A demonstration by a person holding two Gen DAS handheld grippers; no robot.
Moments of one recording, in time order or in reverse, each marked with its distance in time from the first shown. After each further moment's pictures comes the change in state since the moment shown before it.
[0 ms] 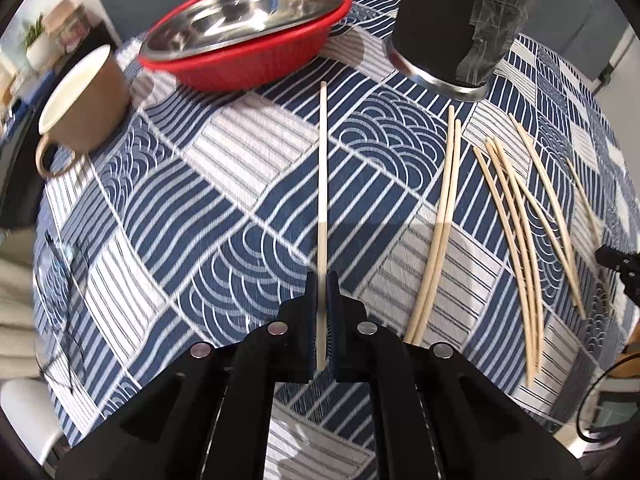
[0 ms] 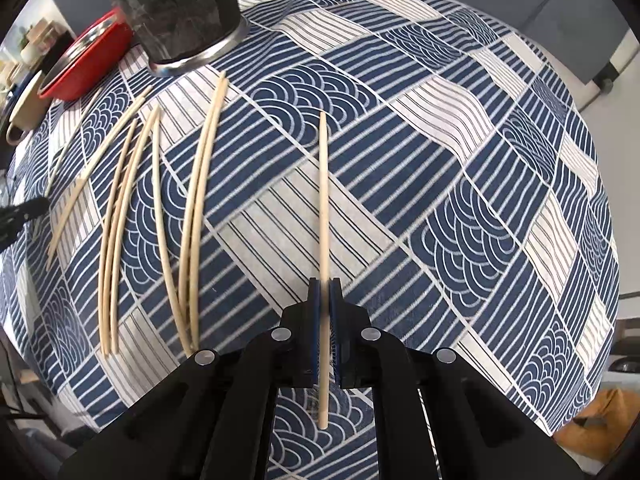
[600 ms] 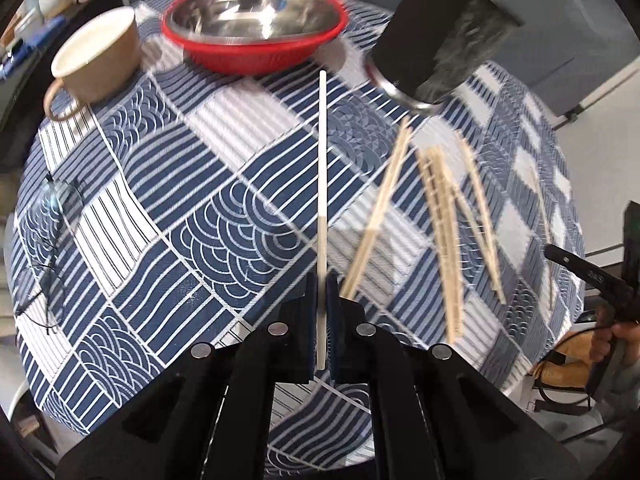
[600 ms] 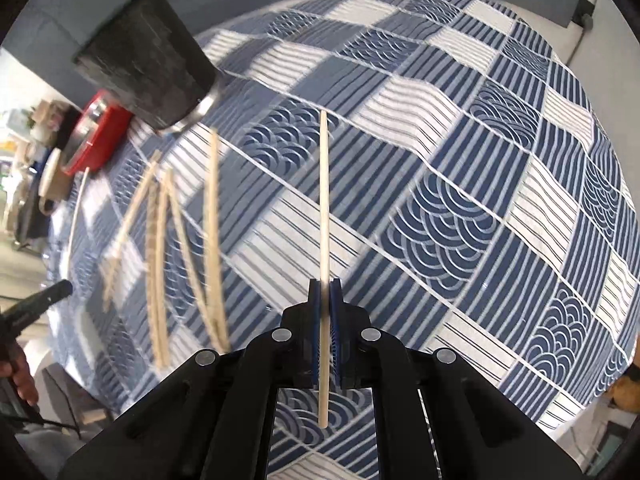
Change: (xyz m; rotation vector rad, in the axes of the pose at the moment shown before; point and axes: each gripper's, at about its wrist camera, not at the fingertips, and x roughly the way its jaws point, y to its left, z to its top) left arm -0.082 0.037 -0.034 -0.099 0.014 -0.200; right arm -0.030 -0.042 0.018 0.180 -0.047 0.197
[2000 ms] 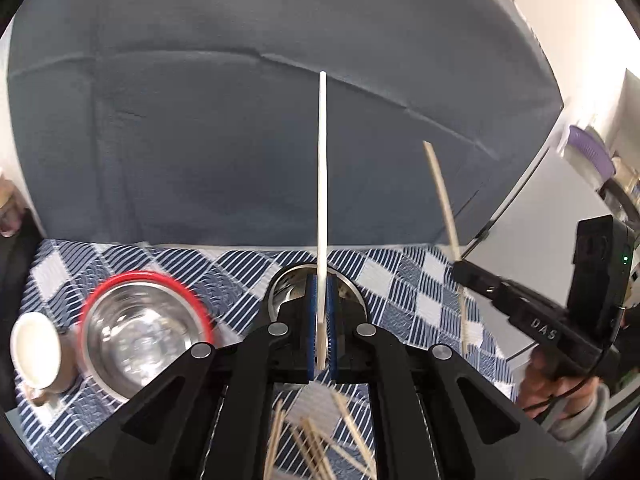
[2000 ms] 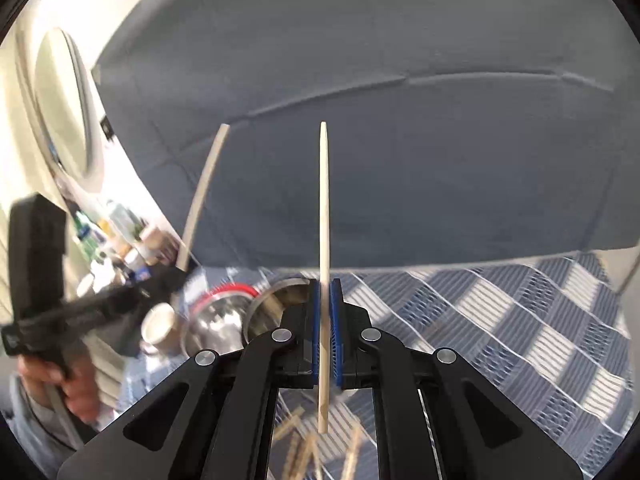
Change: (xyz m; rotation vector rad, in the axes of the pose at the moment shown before) left arm -0.087 -0.102 0.203 0.151 -0.488 -0.255; right arm -0.127 0.112 0.174 -0.217 -0.566 0.283
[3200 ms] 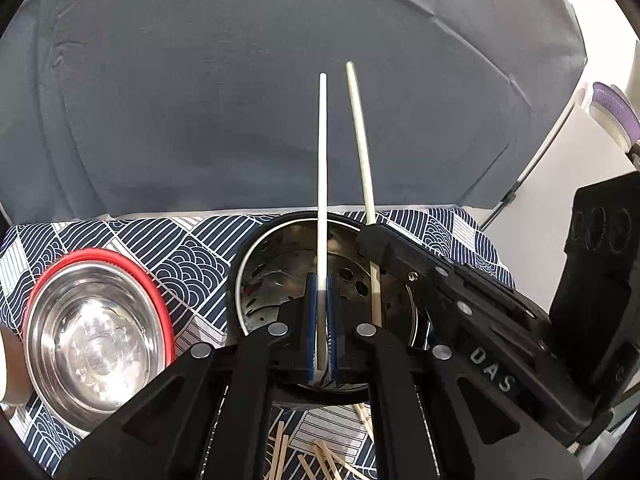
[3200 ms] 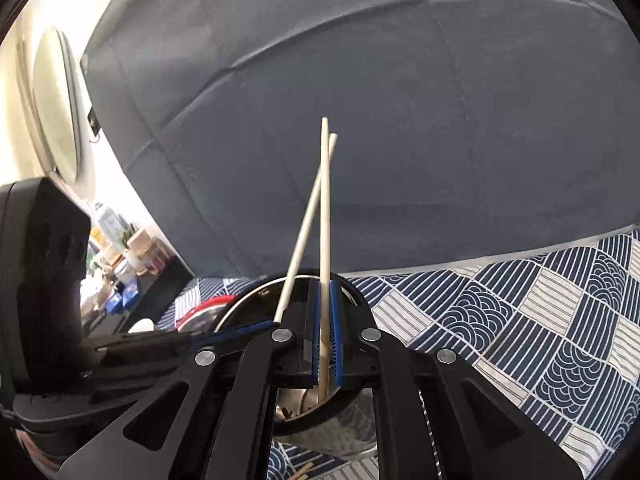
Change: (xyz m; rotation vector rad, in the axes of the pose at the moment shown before) left arm 0.101 0.000 -0.036 0.044 0.124 0.055; right arm 0.103 -0.001 -0.046 0.031 -0.062 0.034
